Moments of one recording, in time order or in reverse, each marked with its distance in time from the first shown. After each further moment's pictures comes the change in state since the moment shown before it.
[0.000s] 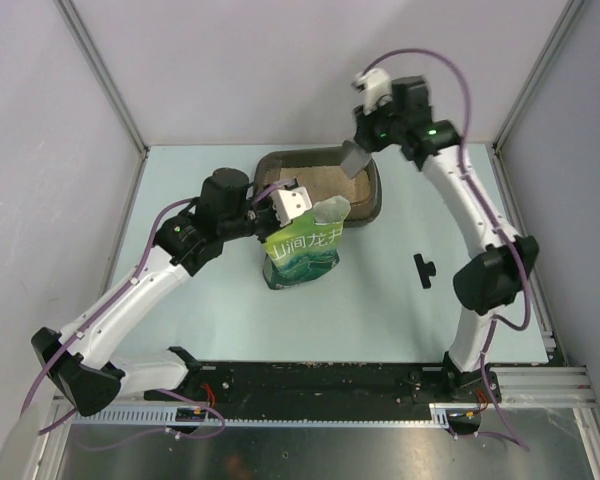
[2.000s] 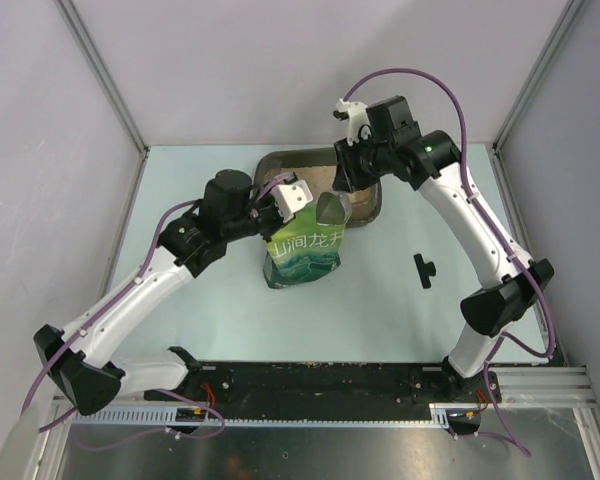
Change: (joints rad) left arm -0.007 0.003 -0.027 0.071 -0.045 -0.100; right arm 0.121 -0.158 0.016 -0.380 -0.150 0.258
